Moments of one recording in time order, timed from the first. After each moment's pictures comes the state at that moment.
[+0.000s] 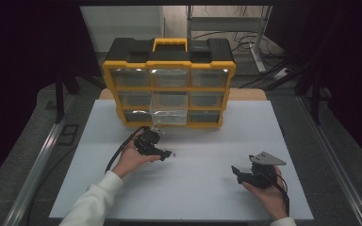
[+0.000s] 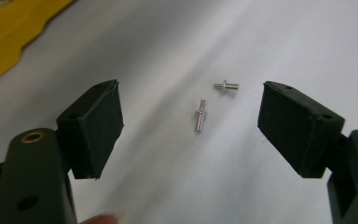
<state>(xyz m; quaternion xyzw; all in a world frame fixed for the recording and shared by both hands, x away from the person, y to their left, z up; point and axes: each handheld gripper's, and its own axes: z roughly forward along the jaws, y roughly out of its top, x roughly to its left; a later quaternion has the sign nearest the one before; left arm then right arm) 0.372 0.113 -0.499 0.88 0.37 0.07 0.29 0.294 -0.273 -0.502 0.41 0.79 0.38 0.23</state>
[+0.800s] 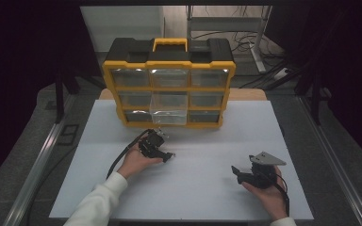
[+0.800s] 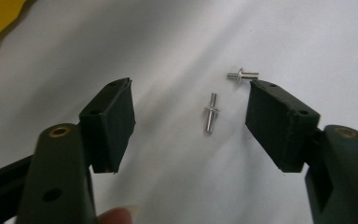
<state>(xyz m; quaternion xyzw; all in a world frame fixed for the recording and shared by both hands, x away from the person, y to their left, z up) 0.376 0.101 -0.517 0.89 0.36 0.09 0.26 0.293 -0.273 -0.503 0.41 0.79 0.38 0.23</state>
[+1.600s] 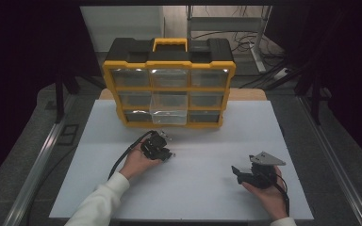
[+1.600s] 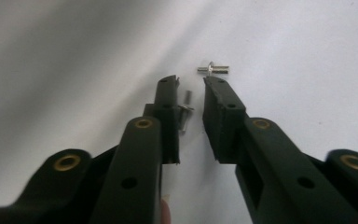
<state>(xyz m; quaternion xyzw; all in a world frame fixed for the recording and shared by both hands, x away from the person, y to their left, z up) 0.375 0.095 -0.518 0.90 0.34 0.05 0.26 0.293 -0.273 -0.503 0.41 0.79 0.38 0.24</state>
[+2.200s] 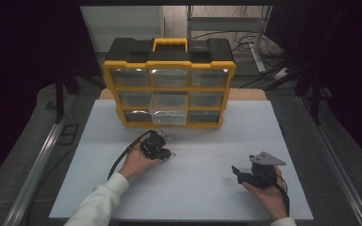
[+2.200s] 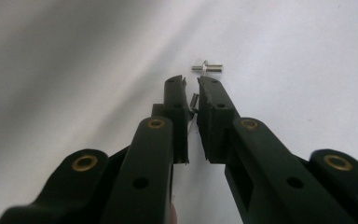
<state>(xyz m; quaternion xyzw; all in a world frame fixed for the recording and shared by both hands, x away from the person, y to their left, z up) 0.375 0.100 -0.514 0.90 0.34 0.04 0.26 0.293 -0.273 -0.503 0.41 0.79 0.38 0.24</state>
